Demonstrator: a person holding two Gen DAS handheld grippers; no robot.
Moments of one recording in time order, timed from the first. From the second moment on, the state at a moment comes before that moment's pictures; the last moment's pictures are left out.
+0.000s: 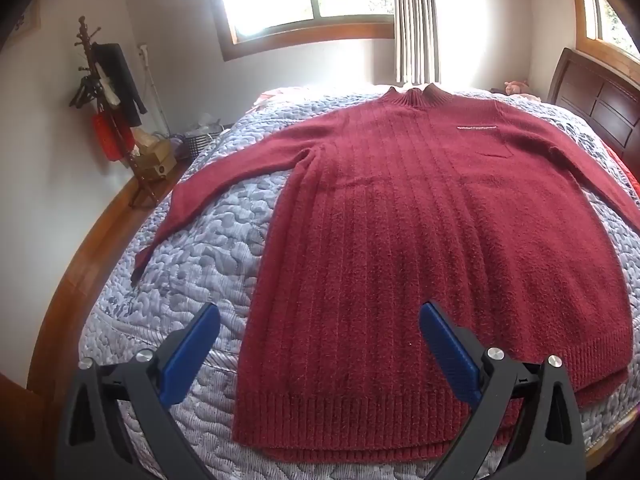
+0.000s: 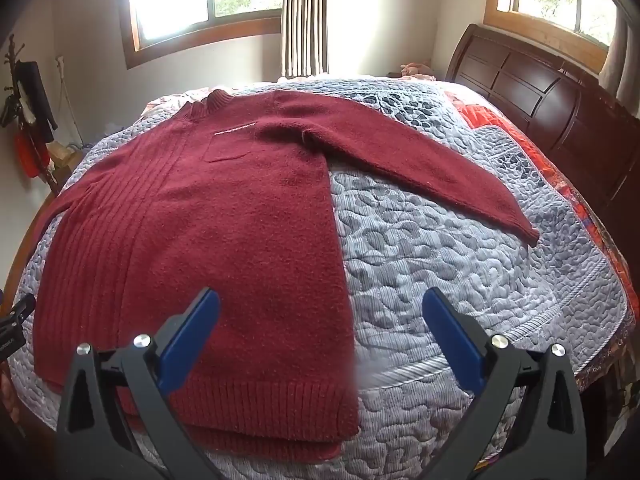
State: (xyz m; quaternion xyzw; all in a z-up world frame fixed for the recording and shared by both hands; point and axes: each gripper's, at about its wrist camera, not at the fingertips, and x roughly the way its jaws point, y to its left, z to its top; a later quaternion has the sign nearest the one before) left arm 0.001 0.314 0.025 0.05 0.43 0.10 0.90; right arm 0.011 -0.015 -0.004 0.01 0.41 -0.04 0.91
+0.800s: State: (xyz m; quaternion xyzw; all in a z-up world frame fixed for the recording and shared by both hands) left arm 0.002 0.314 0.023 0.05 0.43 0.10 0.90; right arm 0.013 -0.017 -0.006 0.01 0.41 -0.04 0.91
